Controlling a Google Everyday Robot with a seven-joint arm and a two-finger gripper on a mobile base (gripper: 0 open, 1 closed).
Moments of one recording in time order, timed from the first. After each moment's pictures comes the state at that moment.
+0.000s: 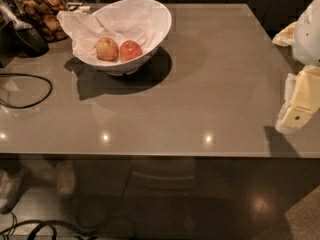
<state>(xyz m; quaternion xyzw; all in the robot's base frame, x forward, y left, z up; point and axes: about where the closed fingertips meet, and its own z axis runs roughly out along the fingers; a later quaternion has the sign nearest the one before) 0.438 -0.217 0.976 -0.60 0.78 -0.03 0.16</state>
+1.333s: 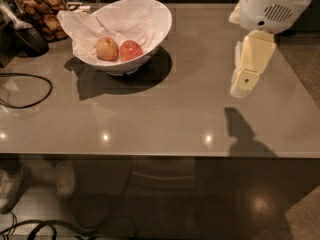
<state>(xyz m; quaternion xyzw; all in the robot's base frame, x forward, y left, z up) 0.496 -0.152 0.994 -0.63 0.76 -0.02 0.15</state>
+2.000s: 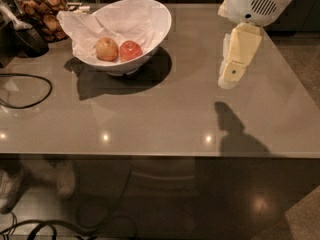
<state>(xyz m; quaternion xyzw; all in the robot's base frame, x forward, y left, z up) 0.518 -0.131 0.998 -0.65 0.74 -0.01 0.18</state>
